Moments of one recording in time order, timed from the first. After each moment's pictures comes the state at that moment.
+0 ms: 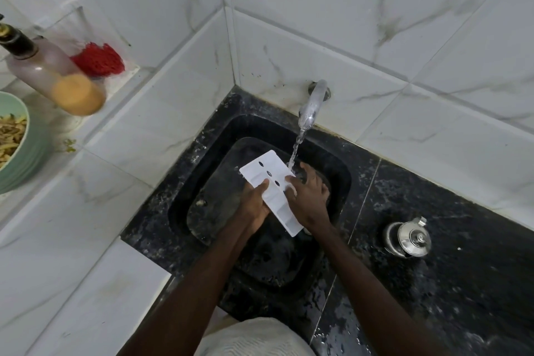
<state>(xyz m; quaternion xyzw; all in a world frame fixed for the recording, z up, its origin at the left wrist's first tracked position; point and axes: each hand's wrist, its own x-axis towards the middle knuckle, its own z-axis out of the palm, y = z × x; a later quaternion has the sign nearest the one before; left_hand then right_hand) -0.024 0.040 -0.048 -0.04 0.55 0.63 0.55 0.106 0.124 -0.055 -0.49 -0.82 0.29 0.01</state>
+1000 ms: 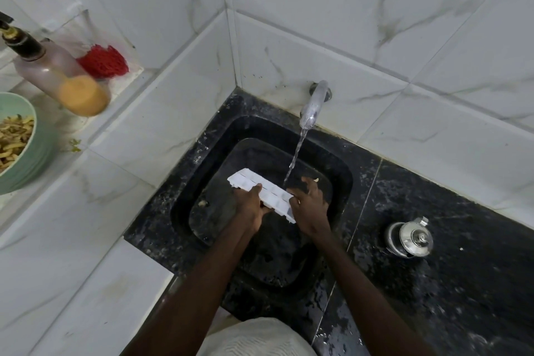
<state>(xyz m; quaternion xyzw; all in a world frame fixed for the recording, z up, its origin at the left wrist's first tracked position) -0.027 0.039 -0.050 -0.16 0.58 0.63 0.49 0.117 0.108 -0.063 -0.51 -0.79 0.34 -0.01</state>
